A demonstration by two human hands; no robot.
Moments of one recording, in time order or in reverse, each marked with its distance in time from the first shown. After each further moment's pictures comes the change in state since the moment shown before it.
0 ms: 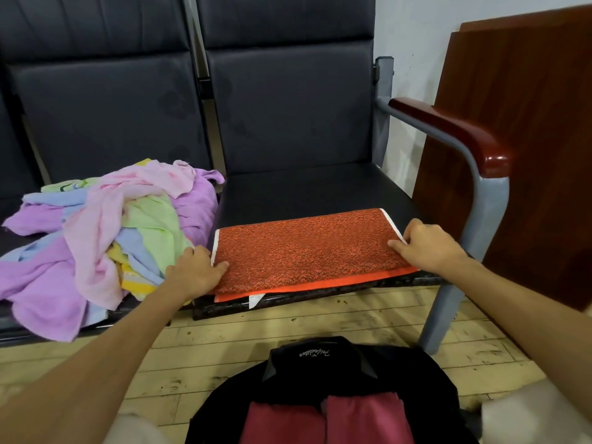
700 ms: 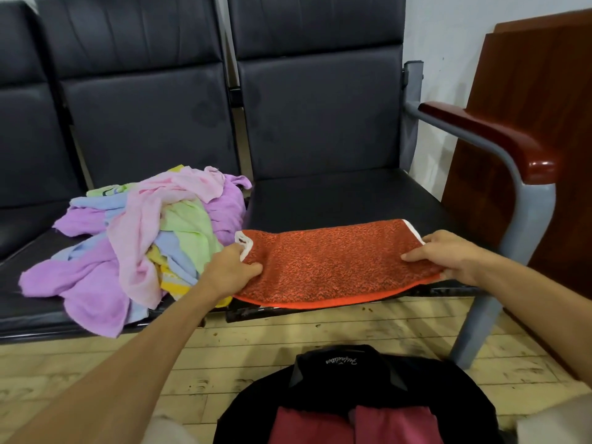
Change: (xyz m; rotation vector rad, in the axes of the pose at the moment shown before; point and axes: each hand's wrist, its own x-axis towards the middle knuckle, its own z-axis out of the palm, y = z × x) left_hand -0.019 0.007 -0.022 -0.359 0.040 0.115; right_hand 0.011 -0.024 0.006 0.752 -0.354 0.208
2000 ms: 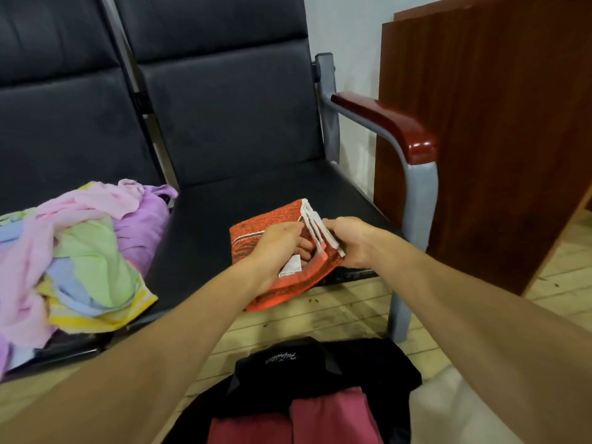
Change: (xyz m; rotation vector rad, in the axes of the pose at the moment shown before) left_hand -0.032 0.193 0.111 -0.662 -0.353 -0.014; right_hand -0.012 0.000 -0.011 0.706 -0.177 0.087
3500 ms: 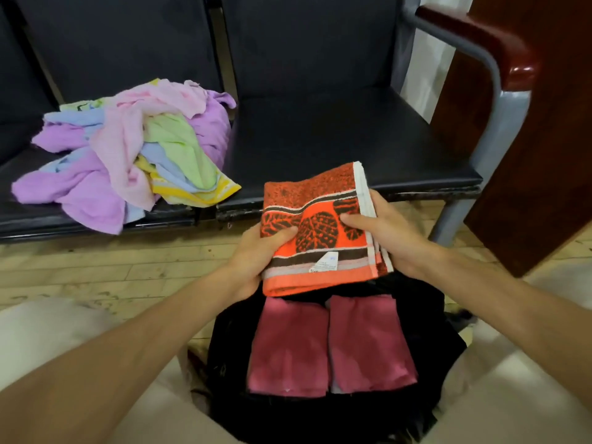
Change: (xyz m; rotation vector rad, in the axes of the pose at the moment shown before) left_hand -0.128 -0.132 -0.111 -0.378 0.120 -0.170; right_hand -0.106 0.110 0.069 -0.307 -0.076 -0.281
